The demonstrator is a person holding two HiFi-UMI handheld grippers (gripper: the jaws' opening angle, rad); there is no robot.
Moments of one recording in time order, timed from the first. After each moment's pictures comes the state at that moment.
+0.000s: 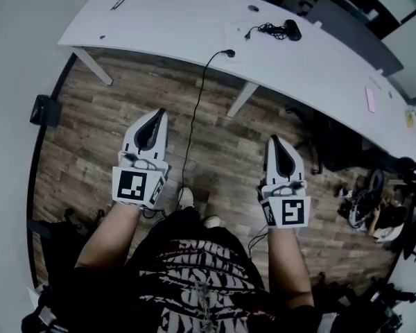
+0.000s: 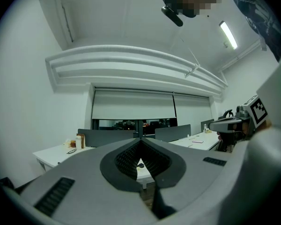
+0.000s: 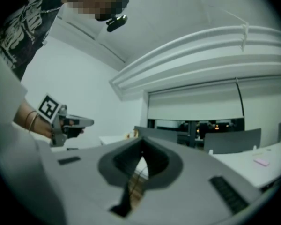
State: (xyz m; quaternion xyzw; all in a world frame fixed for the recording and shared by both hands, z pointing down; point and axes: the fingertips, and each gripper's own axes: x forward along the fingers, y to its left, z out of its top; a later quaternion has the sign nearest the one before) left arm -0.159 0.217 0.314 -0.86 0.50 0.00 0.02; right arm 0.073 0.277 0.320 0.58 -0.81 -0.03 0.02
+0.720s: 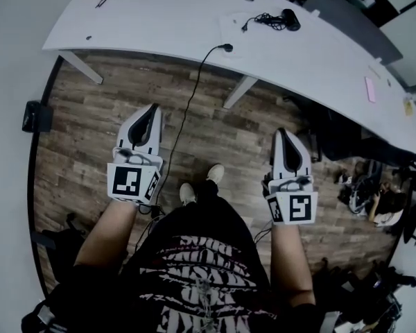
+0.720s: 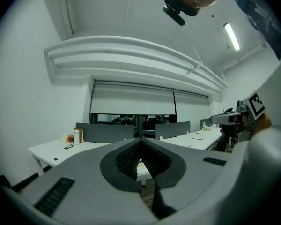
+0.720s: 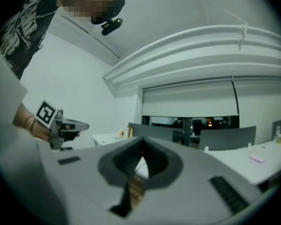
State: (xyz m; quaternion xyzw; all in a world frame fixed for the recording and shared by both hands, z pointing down) left arm -0.176 0.163 0.342 -0.87 0.49 -0.01 0.00; right arm 0.076 0.239 0.325 0.61 -0.79 -0.01 0.03
